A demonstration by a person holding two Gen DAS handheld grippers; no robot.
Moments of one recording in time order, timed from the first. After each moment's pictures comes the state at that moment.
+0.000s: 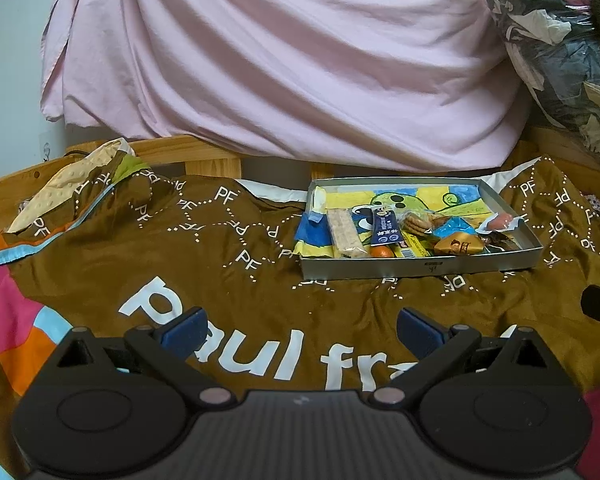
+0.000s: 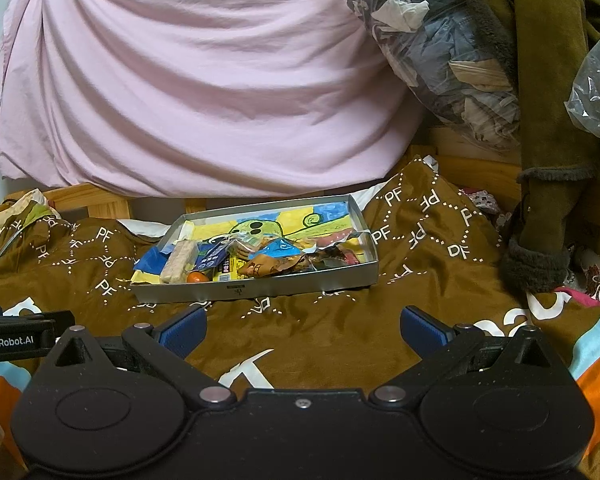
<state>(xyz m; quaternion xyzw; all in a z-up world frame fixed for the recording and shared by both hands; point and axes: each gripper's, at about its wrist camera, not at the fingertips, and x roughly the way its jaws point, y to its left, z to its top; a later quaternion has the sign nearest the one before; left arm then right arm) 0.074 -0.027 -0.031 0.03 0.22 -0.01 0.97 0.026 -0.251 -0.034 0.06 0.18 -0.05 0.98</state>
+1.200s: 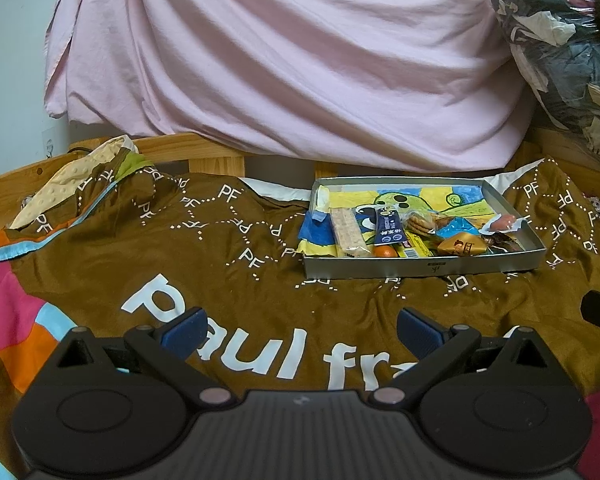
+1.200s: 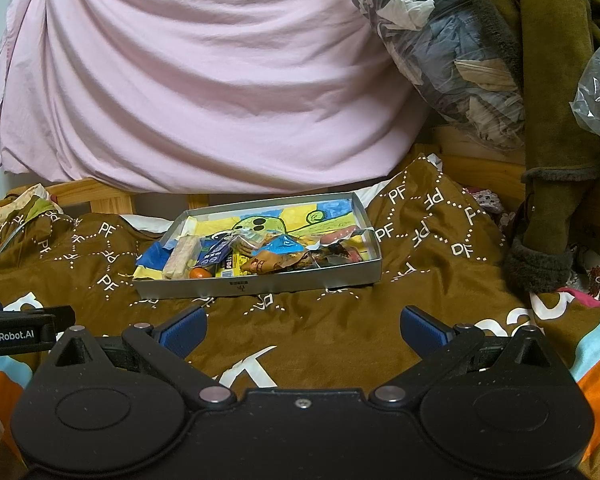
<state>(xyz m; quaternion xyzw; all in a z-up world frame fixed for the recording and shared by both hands) 0.075 -0.025 -0.033 0.03 0.22 -0.01 0.97 0.028 -0.250 -0.035 0.06 0.19 -0.05 0.98</state>
